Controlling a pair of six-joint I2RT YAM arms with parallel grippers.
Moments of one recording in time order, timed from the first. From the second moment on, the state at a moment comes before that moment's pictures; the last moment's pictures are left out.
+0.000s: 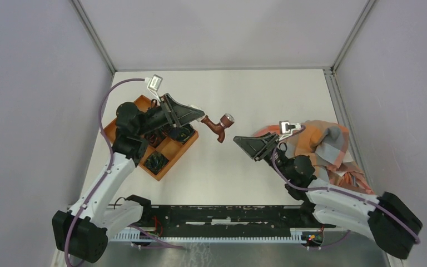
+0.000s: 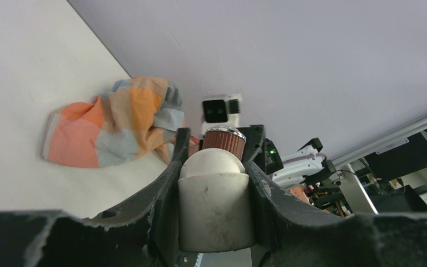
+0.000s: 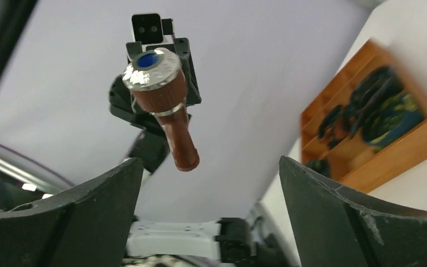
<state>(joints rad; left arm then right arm) -0.30 0.97 0.80 0.38 0.81 -1.03 0.84 1.04 0.22 1.19 -0.02 1.29</state>
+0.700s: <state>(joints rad) -0.29 1.15 0.96 -0.05 0.81 -0.98 1.34 0.88 0.47 0.32 0.54 -0.78</state>
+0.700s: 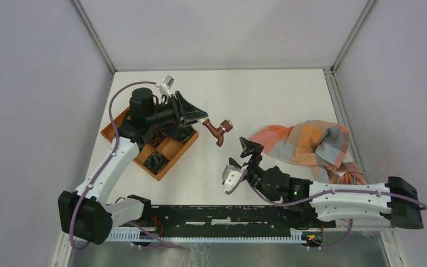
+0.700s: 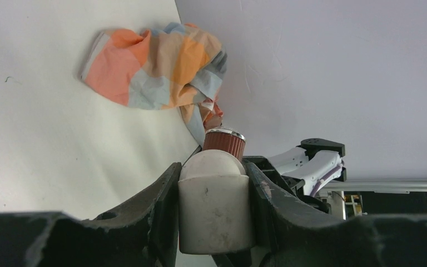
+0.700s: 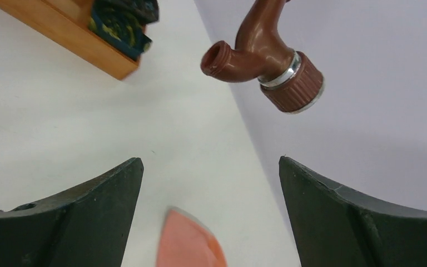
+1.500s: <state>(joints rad) -0.29 1.24 0.99 -0.24 0.87 -0.91 1.37 1.41 0.48 1.12 0.72 -1.79</state>
